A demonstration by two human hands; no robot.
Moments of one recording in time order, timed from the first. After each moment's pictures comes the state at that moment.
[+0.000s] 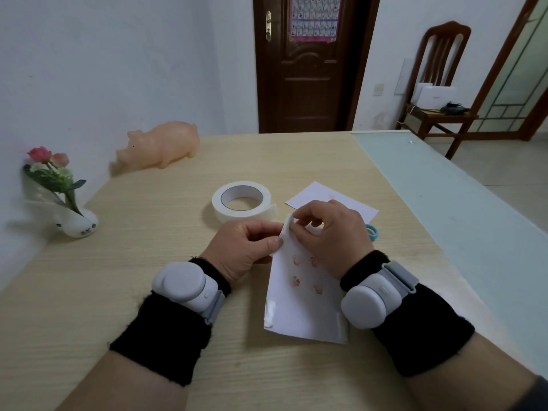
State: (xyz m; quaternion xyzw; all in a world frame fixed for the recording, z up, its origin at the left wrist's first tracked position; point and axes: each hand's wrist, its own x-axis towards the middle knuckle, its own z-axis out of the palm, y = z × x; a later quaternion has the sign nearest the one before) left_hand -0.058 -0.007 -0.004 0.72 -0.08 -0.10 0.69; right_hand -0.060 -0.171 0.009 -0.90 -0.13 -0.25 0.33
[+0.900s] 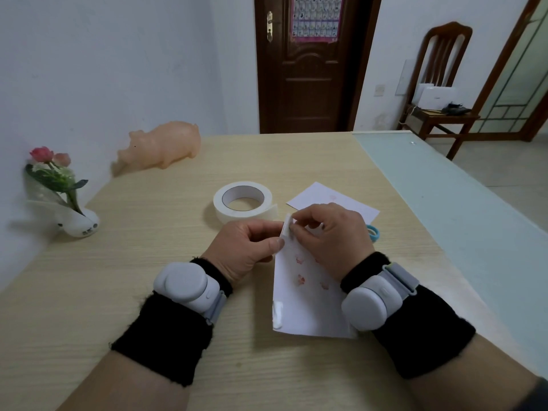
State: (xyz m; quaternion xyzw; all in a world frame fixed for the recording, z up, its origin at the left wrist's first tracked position) left_hand -0.056 -0.007 -0.007 0.71 -0.10 -0.09 0.69; right_hand -0.061 -0.170 0.006 -0.90 -0.13 -0.27 0.32
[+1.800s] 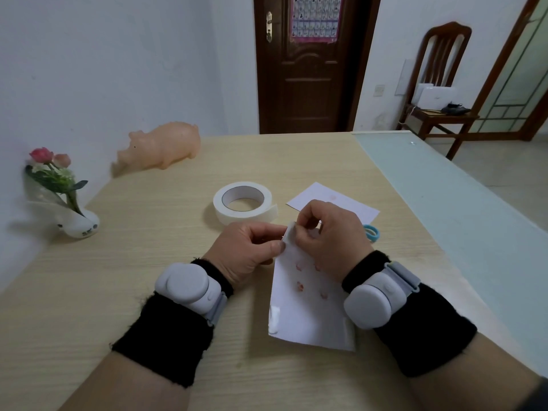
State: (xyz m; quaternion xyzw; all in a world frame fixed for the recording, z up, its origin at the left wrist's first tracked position) left_hand -0.055 -0.007 -0.008 0.73 -0.10 -0.09 0.67; right_hand -0.058 -0.172 0.006 -0.90 -0.14 -0.22 0.35
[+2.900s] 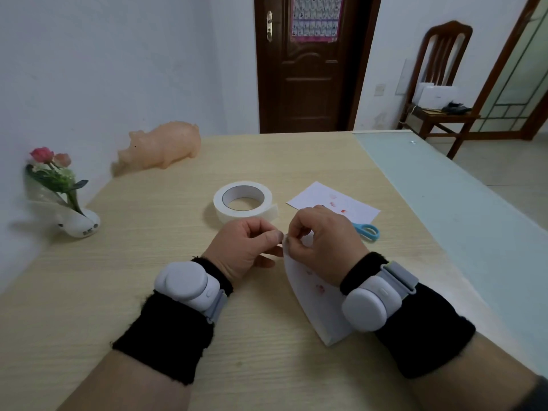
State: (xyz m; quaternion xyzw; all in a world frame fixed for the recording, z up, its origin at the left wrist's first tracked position) left_hand -0.053 -0.008 -0.005 0.71 -0.08 -0.09 0.69; right_hand -0.061 -0.169 0.003 -0.89 -0.23 -0.25 0.31
